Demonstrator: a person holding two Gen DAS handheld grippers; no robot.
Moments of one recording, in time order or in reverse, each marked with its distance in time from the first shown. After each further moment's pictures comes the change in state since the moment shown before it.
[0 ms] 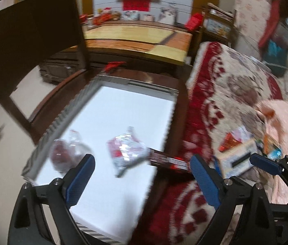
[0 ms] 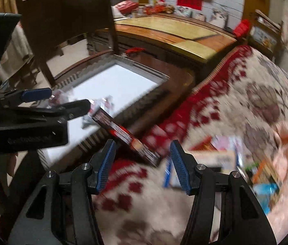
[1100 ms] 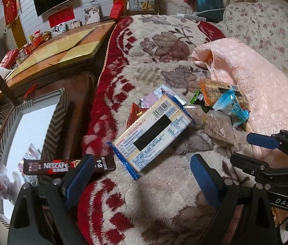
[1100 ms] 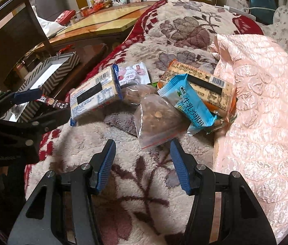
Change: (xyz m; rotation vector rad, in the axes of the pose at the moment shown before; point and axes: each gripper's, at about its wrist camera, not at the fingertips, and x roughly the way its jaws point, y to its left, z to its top) left arm 0.018 -0.154 -0.040 0.406 0.039 -0.181; right arm -0.039 -0.139 -0.125 0.357 0.043 -0.121
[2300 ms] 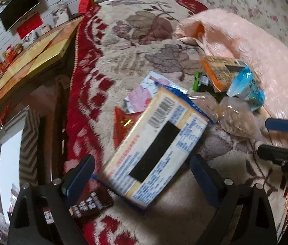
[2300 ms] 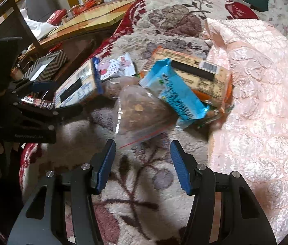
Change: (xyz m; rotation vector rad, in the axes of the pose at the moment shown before) left arm 0.066 -0.007 0.021 0.217 0.090 -0.072; right arm 0.018 -0.026 0.000 0.061 0.040 -0.004
